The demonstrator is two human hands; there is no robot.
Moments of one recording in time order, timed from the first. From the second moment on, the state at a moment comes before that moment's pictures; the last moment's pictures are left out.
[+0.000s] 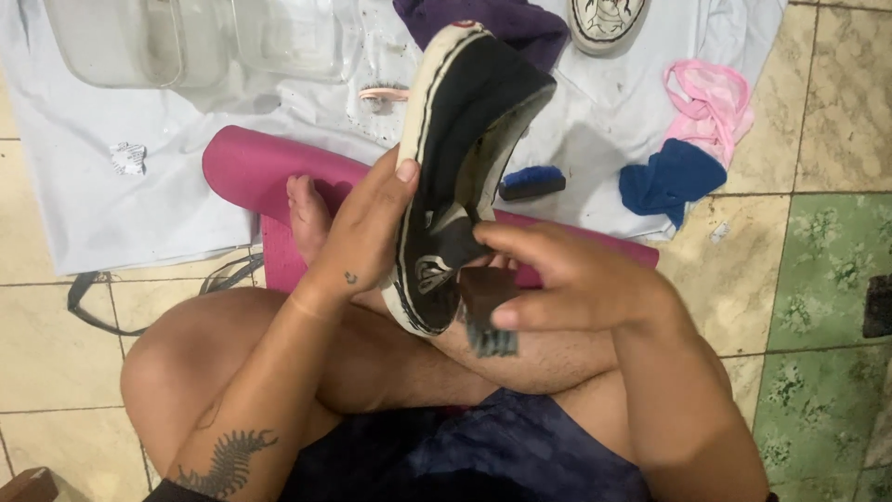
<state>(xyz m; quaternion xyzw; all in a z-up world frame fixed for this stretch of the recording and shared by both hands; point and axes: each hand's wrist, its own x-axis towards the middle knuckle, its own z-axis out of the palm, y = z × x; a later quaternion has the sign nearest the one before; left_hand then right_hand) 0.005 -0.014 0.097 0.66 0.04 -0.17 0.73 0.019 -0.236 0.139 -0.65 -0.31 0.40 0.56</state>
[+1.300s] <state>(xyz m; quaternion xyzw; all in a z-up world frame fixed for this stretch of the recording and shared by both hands) 0.009 -0.027 0.073 0.37 0.20 -0.17 0.89 0.006 -0.240 0.128 -0.38 -0.09 0.31 0.87</state>
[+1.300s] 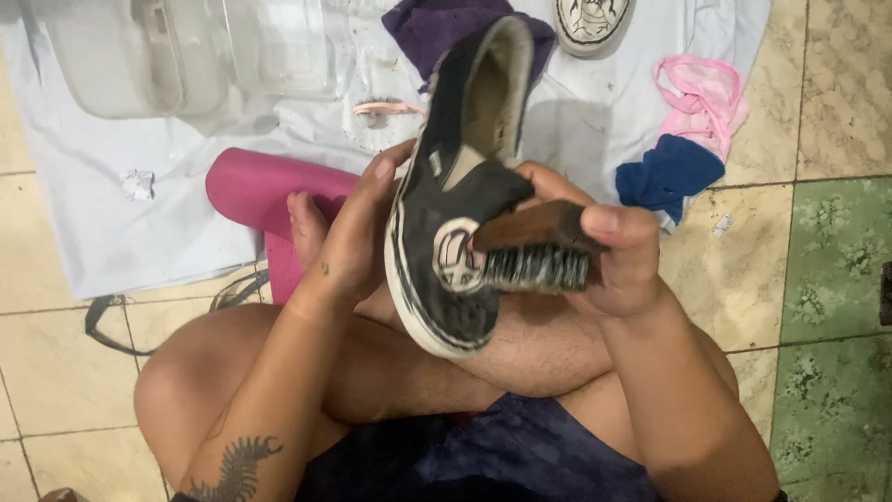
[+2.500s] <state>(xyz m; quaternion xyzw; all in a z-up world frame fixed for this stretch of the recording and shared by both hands) 0.010 0.025 0.095 0.80 -0.18 0.03 0.57 0.014 -0.251 0.135 -0.11 -0.09 0.38 0.91</state>
